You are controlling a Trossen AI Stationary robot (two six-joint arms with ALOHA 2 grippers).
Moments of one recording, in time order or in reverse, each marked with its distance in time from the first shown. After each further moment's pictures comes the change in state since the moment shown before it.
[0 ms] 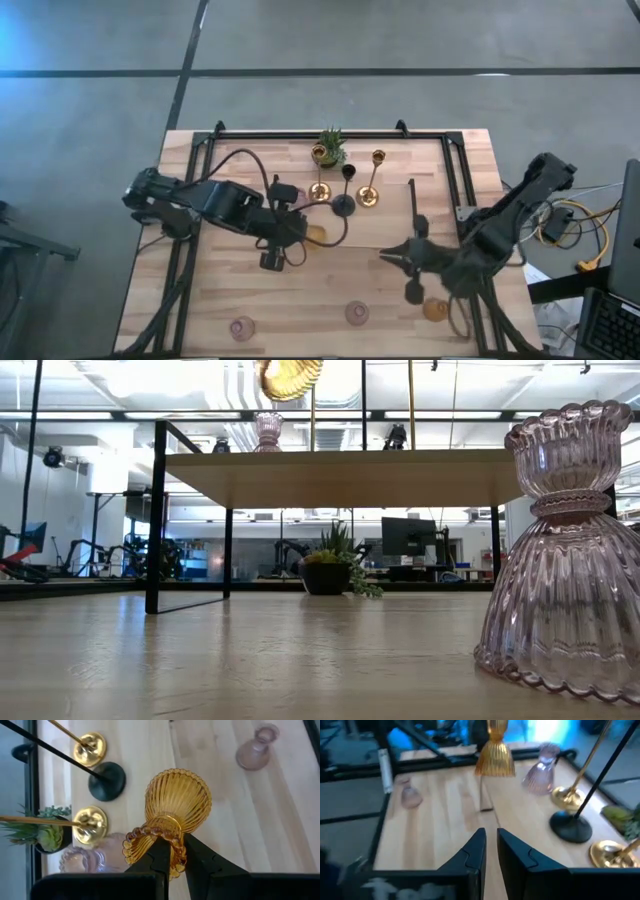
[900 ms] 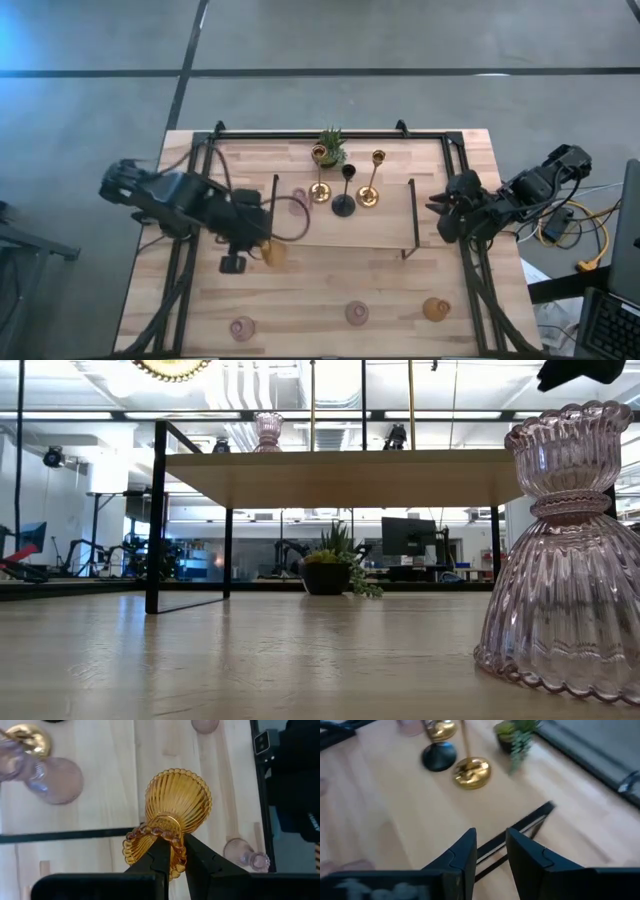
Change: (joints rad) left arm -0.036 -0.204 -0.144 -0.146 0.233 -0.238; right arm -0.170 -0.382 -0.006 -0.777 -0.141 0.488
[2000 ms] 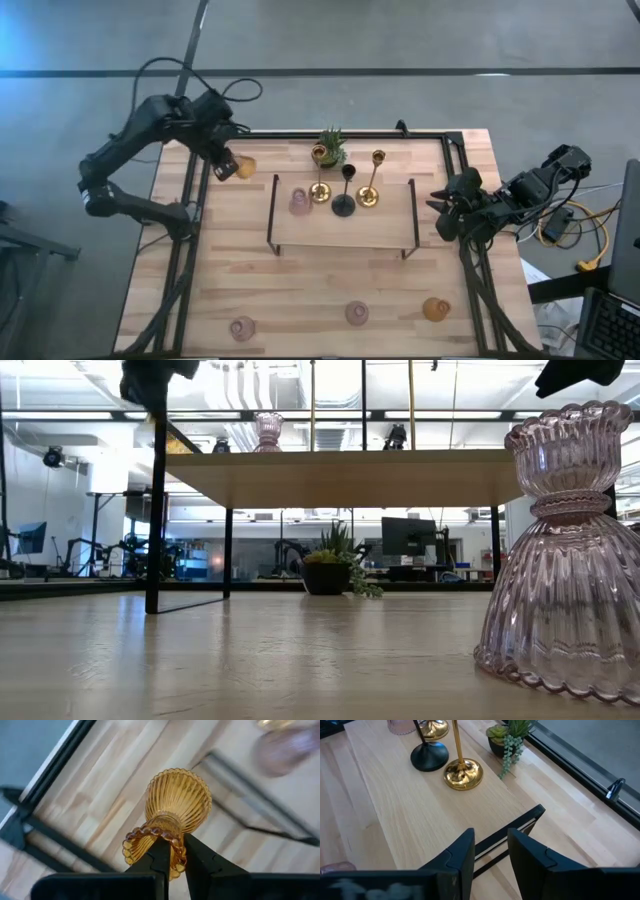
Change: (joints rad) left arm 0.915 -0.220 -0.163 -0.132 0.073 0.199; right arm 0.000 0.000 -0.021 -0.029 0.055 -0.013
